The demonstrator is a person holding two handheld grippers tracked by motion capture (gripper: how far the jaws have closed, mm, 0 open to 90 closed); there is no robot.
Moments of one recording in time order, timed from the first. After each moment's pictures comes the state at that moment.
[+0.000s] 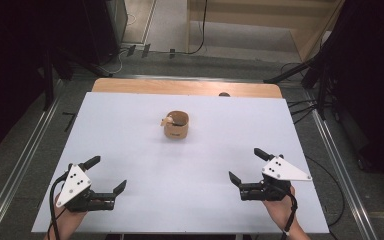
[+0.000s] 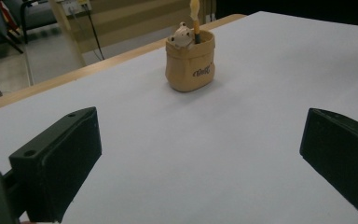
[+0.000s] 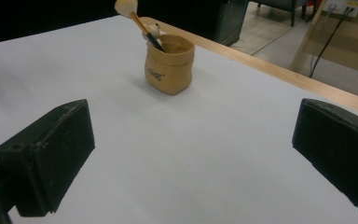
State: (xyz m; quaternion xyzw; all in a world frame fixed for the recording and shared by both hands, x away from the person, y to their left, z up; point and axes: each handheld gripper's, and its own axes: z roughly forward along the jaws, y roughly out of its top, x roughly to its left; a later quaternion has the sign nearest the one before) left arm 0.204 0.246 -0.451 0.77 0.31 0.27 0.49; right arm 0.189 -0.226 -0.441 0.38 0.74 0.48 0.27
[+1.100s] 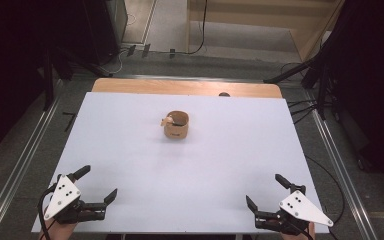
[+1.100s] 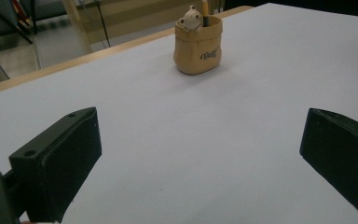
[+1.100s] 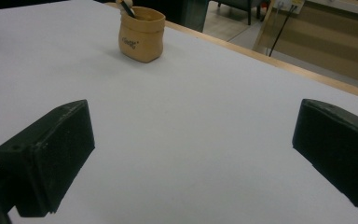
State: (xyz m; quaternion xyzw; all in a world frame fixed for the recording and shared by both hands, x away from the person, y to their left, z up) left arm 0.185 0.264 -0.459 0.76 0.33 0.28 0.48; right arm 0.120 -0.249 -0.466 0.42 0.71 0.45 0.33
